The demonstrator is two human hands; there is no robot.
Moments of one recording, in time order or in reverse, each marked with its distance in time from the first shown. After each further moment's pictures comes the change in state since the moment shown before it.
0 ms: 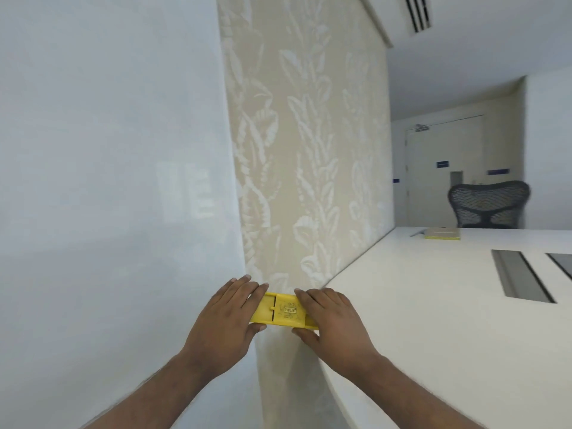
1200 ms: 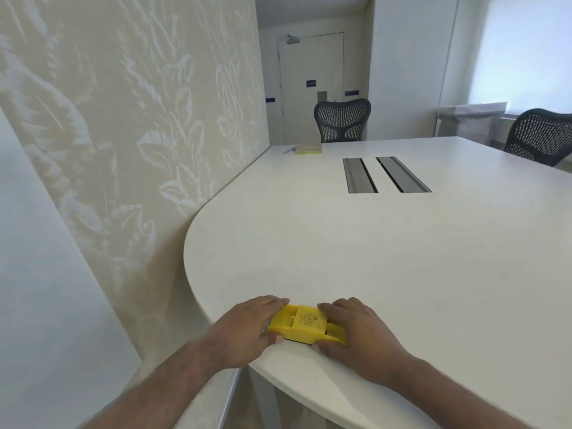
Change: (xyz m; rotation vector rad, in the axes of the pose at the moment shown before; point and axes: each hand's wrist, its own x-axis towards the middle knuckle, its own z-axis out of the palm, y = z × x) left_hand 0.018 0.234 0.130 -0.801 -0.671 0.225; right_hand -0.244 0.067 -0.097 -0.048 -0.441 0.698
